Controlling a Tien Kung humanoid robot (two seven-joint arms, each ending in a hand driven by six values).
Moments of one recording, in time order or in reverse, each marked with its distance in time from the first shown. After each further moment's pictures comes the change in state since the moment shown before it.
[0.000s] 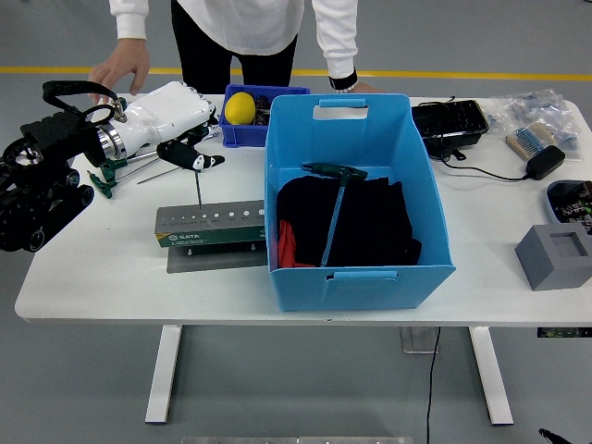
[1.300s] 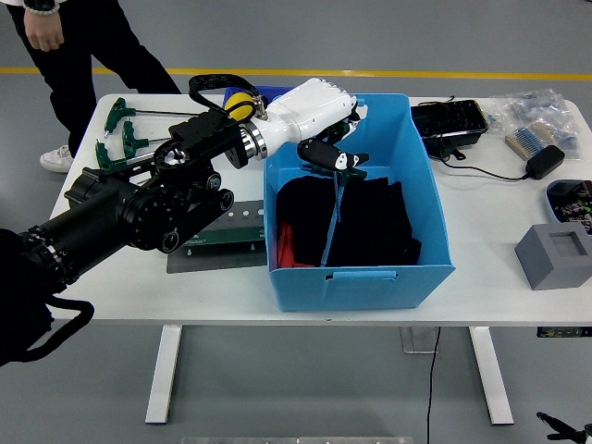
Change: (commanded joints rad) left arm -0.114 -0.400 0.058 0.070 -0.147 -0.015 0.138; right arm 0.049 0.001 0.082 0.002 -0.136 0.002 -0.029
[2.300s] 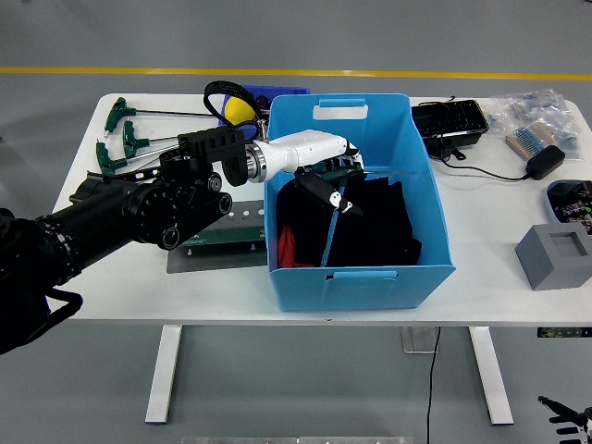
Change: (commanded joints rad) left arm -0.045 0.000 0.262 0.088 -0.368 -0.274 -0.011; right arm 0.030 -0.009 0.066 0.002 -0.107 0.010 -0.019
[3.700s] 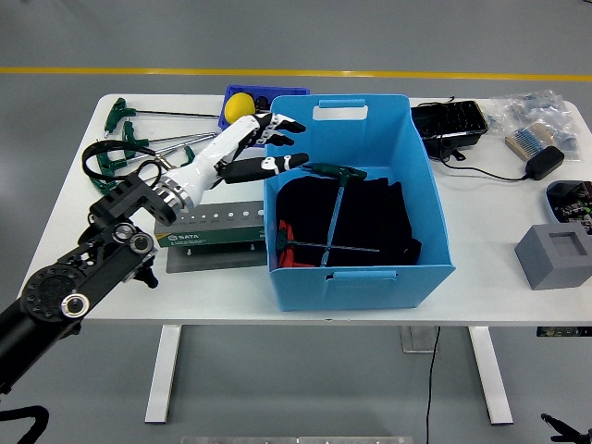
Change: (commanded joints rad) left arm 0.674 0.225 -0.877 -0.696 -0.038 -0.038 0.210; right arm -0.050 0.009 -0.092 -0.009 0.185 -0.027 0.051
